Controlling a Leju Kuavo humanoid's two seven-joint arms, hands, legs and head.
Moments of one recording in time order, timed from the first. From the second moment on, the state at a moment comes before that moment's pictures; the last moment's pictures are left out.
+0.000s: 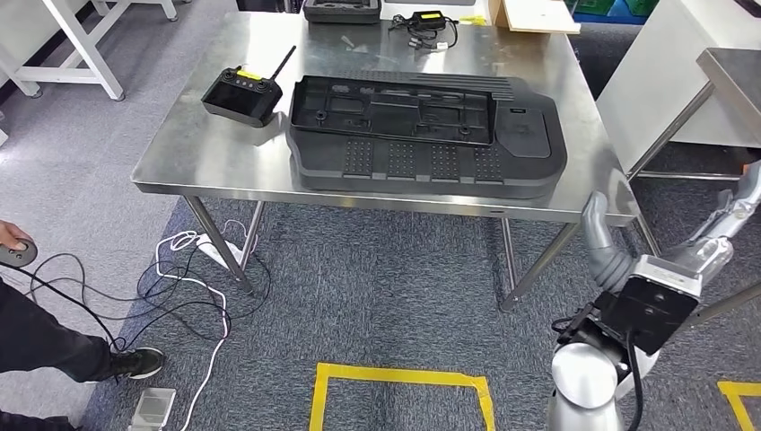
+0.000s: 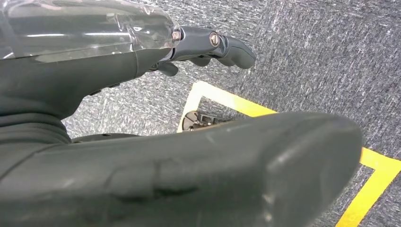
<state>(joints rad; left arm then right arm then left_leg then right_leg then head) -0.11 -0.07 -1.18 -0.33 1.32 0.51 -0.51 0.00 0.13 -0.26 -2.11 0.66 -0.70 -0.34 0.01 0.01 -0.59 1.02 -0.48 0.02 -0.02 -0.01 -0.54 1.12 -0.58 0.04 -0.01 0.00</state>
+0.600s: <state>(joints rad) -0.12 -0.07 -1.18 -0.33 1.32 0.51 -0.52 -0.01 0.14 -0.27 -2.11 0.66 -0.70 -0.35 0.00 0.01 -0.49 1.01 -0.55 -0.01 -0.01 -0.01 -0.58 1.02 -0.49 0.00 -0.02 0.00</state>
